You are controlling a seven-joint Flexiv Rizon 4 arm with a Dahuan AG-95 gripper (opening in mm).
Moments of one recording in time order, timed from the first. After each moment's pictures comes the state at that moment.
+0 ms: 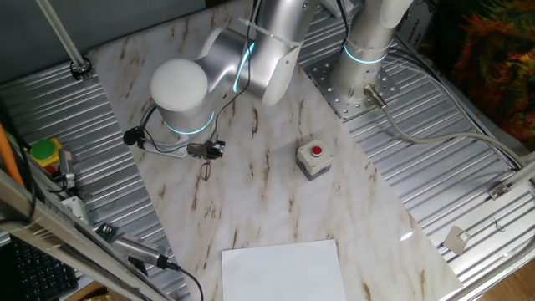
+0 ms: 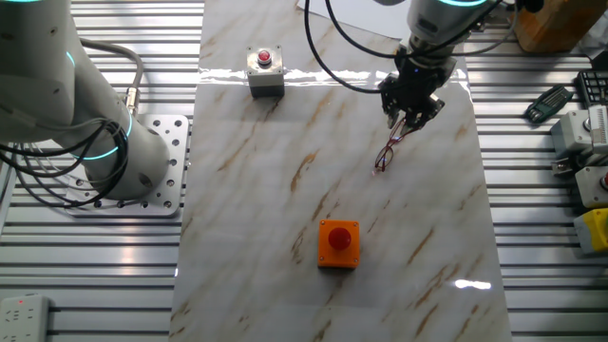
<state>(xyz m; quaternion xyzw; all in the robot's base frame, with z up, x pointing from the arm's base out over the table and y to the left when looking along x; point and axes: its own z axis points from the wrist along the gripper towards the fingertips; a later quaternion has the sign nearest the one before) 0.546 0.059 0.053 0.43 -0.90 0.07 0.07</state>
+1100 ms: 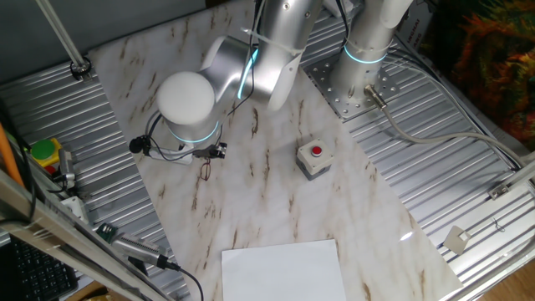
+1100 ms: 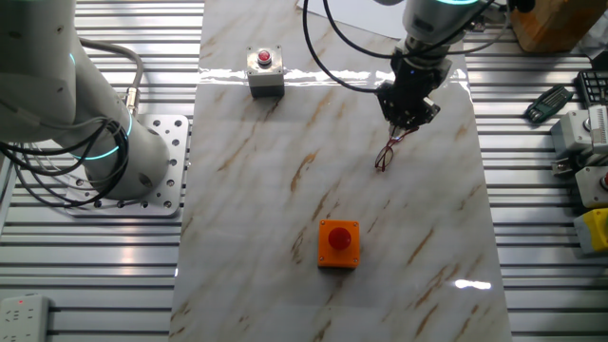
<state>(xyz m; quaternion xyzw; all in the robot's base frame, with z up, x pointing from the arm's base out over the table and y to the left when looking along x) 0.541 0.053 0.046 0.44 -0.89 0.09 0.08</state>
